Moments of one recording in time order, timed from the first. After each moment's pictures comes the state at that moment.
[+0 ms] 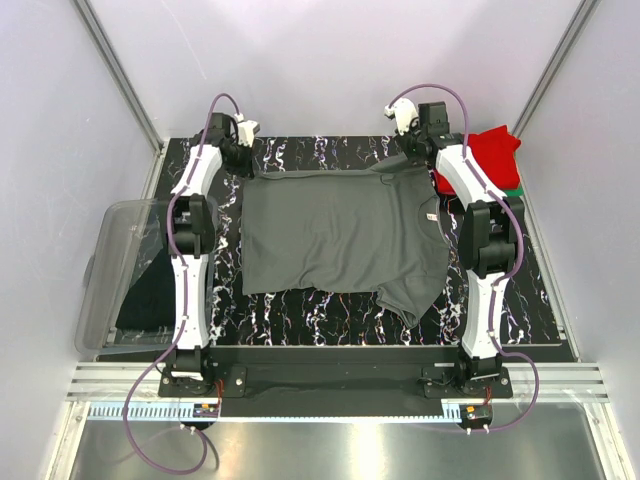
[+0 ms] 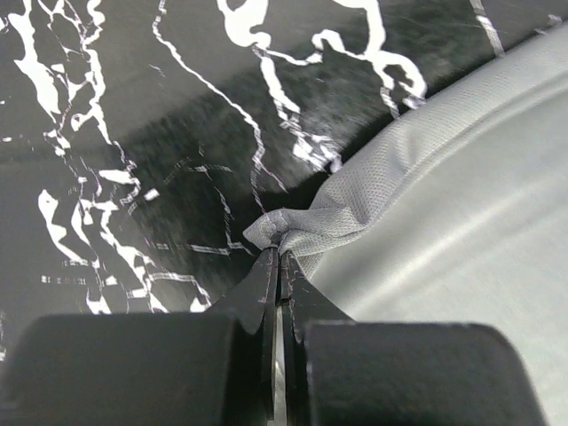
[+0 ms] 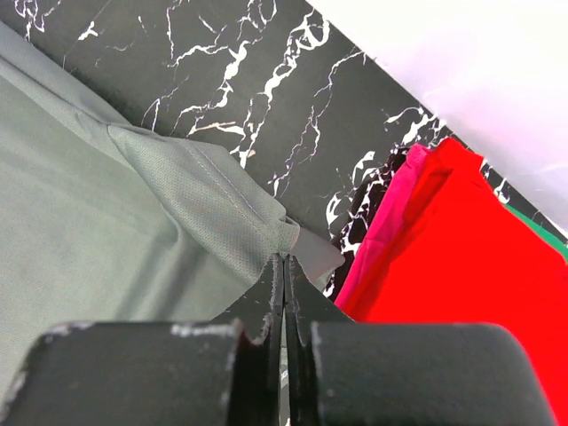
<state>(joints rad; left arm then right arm) -0.02 2.58 2.39 -0.79 0.37 0.25 0.17 2.18 1.95 -0.43 -0.09 -0.52</state>
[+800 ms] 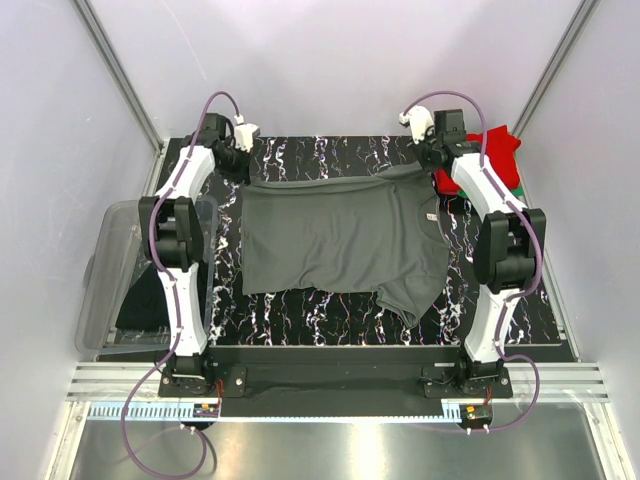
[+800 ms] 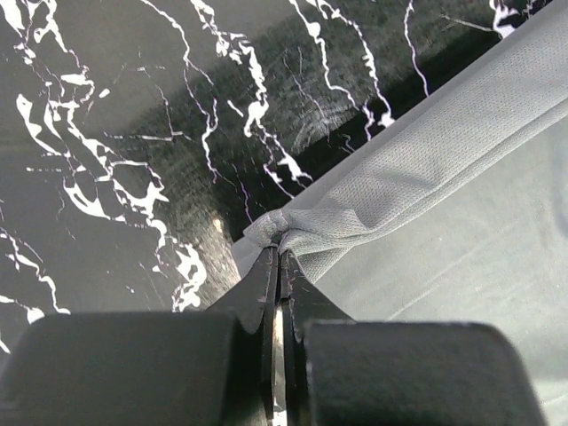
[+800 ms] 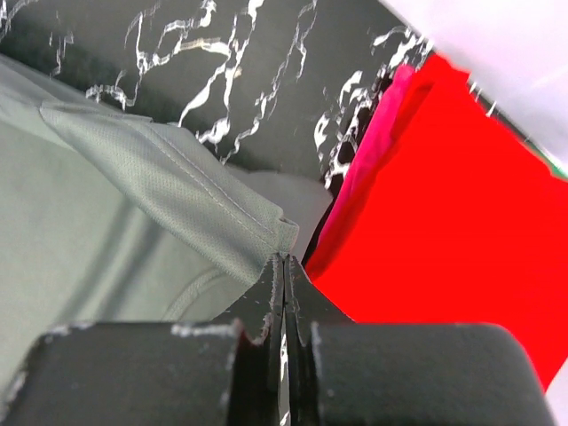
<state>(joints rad) -0.03 2.25 2.02 -0.77 0.37 0.33 0.13 2.00 1.75 -0.44 -0.07 -0.53</state>
